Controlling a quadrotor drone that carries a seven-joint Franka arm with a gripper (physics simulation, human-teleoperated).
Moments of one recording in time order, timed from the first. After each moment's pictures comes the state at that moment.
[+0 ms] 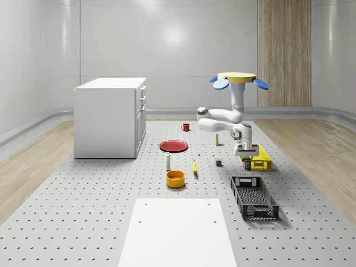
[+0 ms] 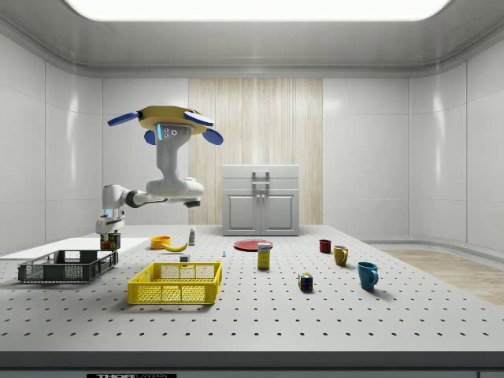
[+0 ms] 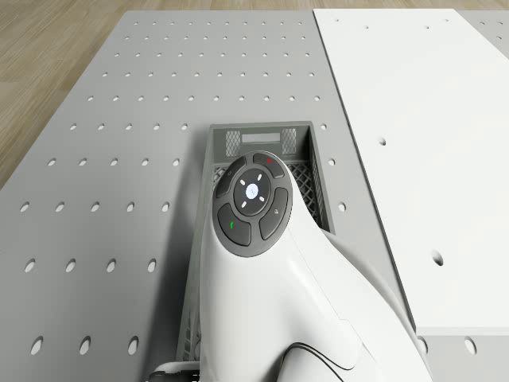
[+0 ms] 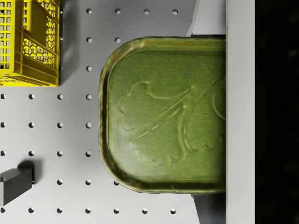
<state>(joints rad) -1.18 -1.52 1.34 -2.86 -1.81 1.59 1.68</state>
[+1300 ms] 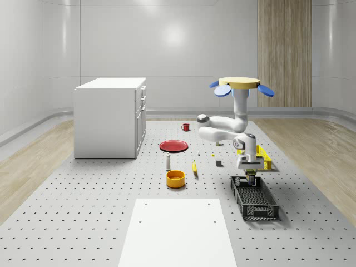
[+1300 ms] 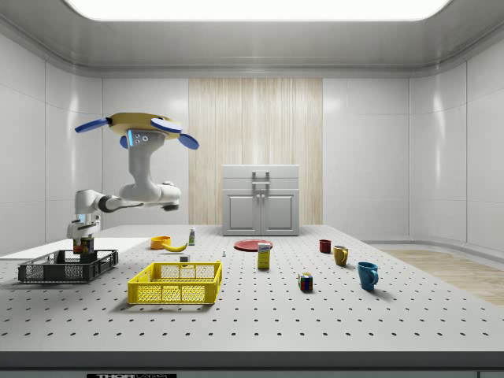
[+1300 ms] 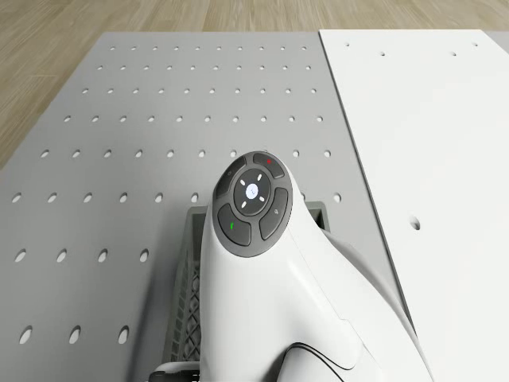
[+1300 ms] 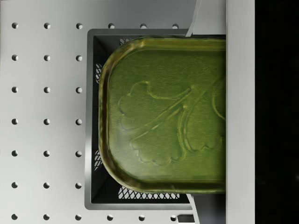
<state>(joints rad) -1.18 -1.53 1.34 -2.86 -1.81 1.59 1.68</state>
